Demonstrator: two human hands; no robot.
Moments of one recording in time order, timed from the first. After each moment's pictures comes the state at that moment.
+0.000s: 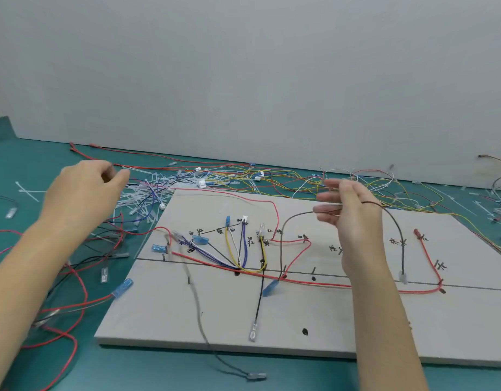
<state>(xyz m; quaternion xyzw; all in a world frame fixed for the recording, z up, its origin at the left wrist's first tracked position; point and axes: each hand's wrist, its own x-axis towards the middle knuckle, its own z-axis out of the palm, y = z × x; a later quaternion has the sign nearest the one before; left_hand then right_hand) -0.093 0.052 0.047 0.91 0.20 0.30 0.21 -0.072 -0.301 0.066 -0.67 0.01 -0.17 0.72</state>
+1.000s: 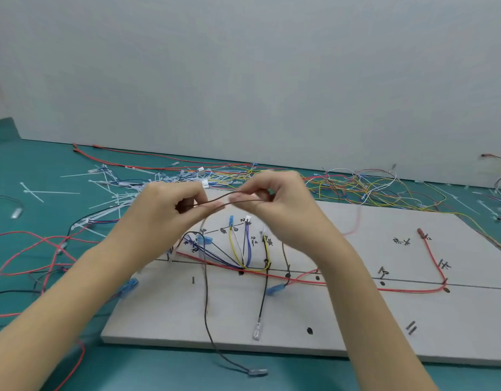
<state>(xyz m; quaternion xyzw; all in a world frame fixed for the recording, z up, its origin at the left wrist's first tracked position) -0.112 -0.035 0.047 0.87 -0.20 0.32 0.33 -0.088 -0.235 0.090 -0.79 -0.31 -0.04 0.52</state>
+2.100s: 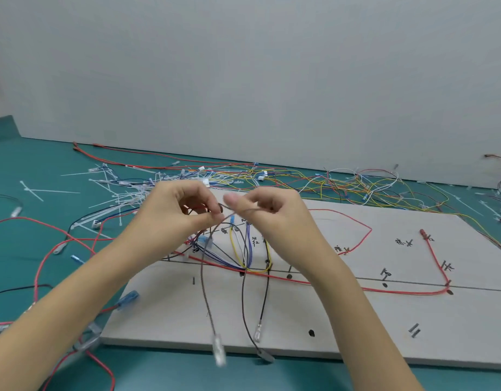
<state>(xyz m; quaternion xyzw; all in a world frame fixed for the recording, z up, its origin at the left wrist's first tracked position) -0.124 -0.055 0.060 0.82 -0.08 0.18 0.54 -0.096 -0.236 0.071 -0.80 -0.26 -0.02 0.54</state>
